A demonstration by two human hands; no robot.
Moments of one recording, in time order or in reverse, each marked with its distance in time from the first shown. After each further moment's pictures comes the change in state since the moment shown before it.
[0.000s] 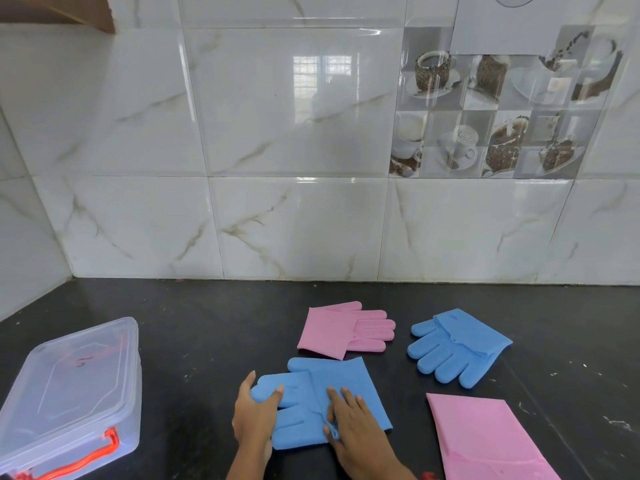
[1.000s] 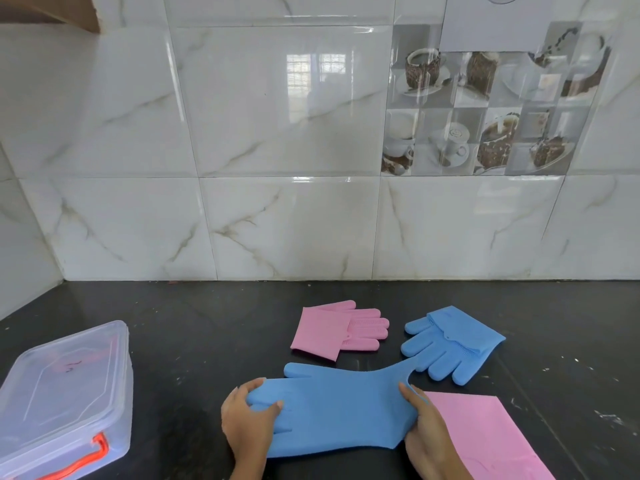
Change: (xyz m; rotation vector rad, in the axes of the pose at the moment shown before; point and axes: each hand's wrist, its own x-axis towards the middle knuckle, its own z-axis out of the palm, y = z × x) left_hand 0.002 -0.014 0.001 0.180 0.080 0.199; right_hand -0.024 0.010 -0.065 1.381 0.432 0.330
